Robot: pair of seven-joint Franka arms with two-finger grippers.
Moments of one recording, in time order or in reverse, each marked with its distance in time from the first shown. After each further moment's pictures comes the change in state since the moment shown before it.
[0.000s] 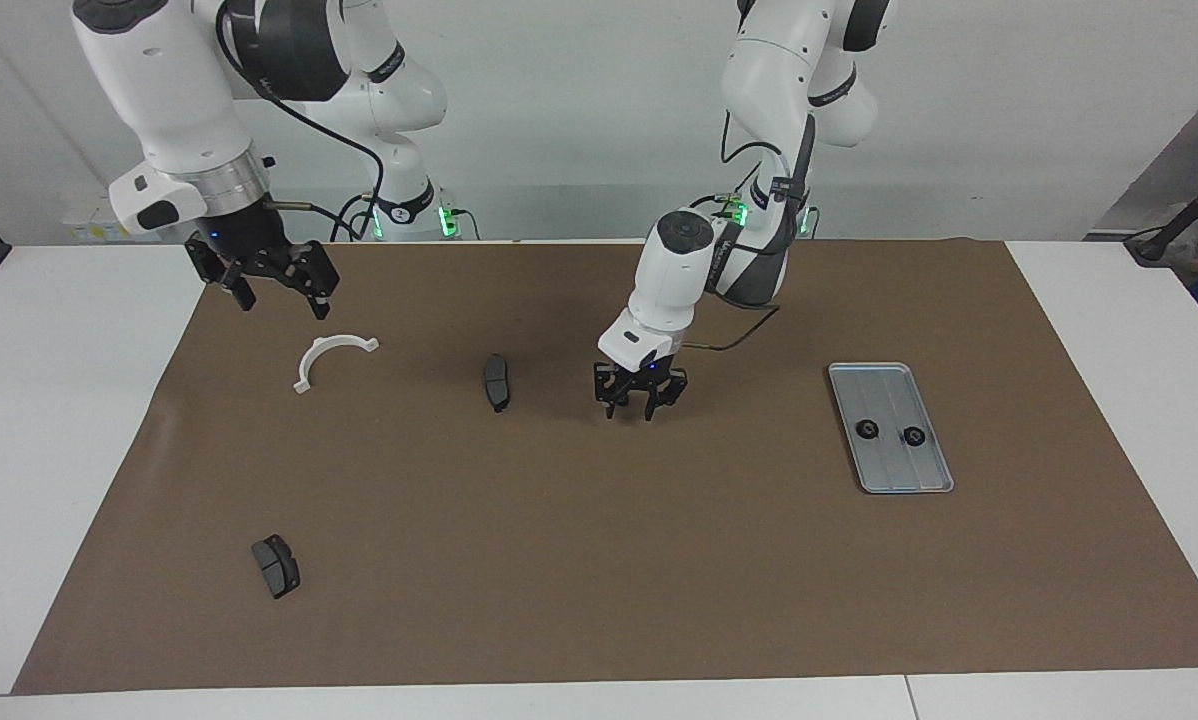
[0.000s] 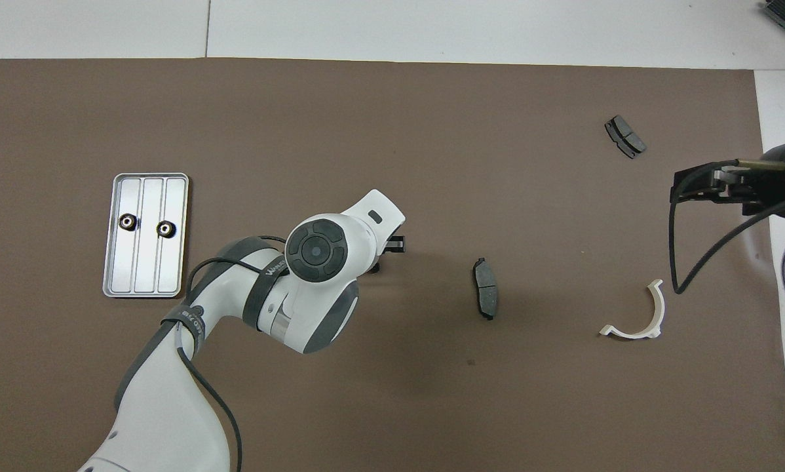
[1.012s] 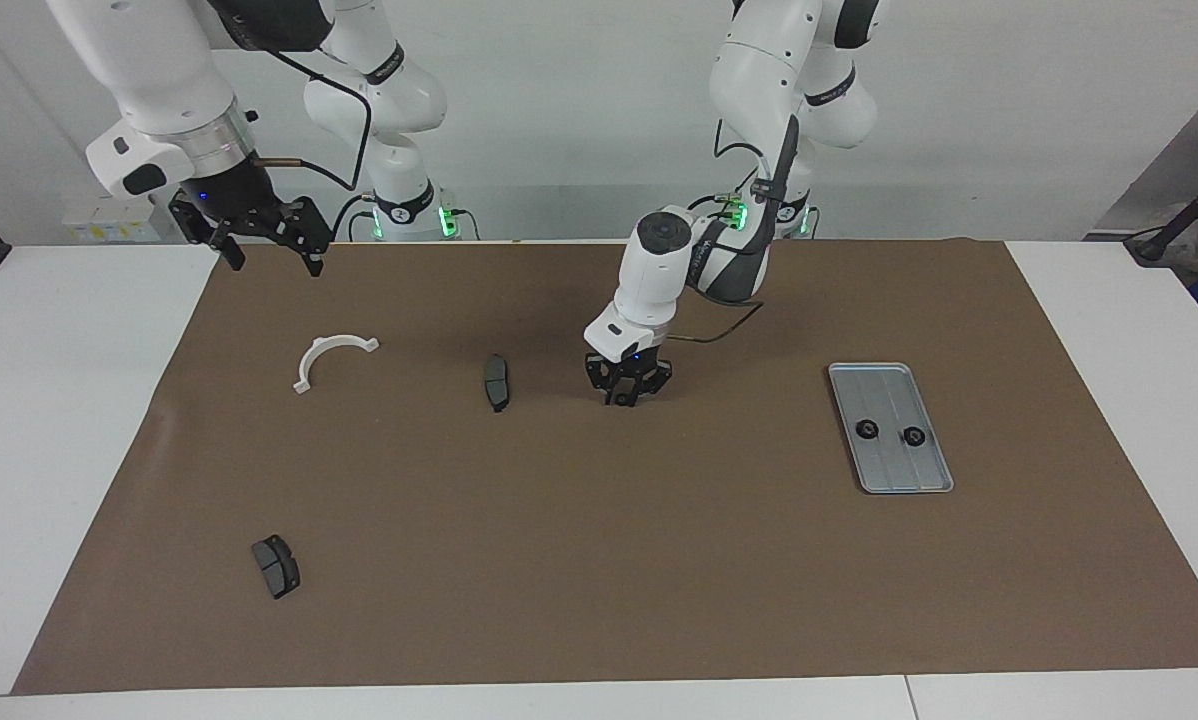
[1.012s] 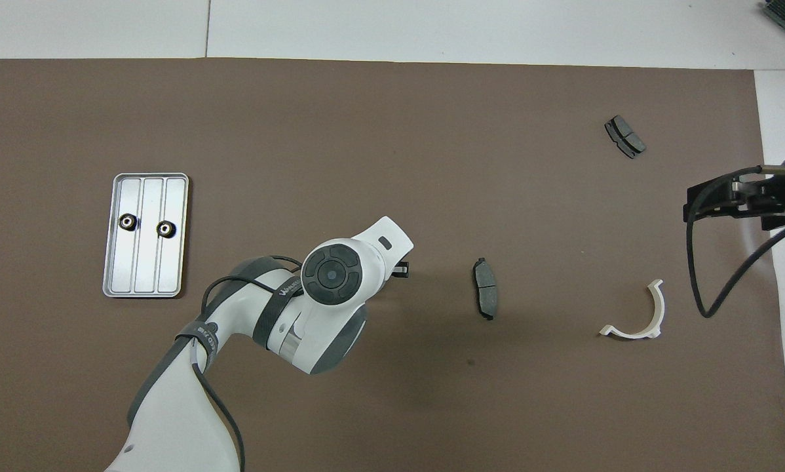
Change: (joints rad) left arm -0.041 -0.023 0.004 -0.069 0.004 -0.003 0.007; right arm -0.097 0.024 0.122 0.110 -0.001 -0.178 -0.020
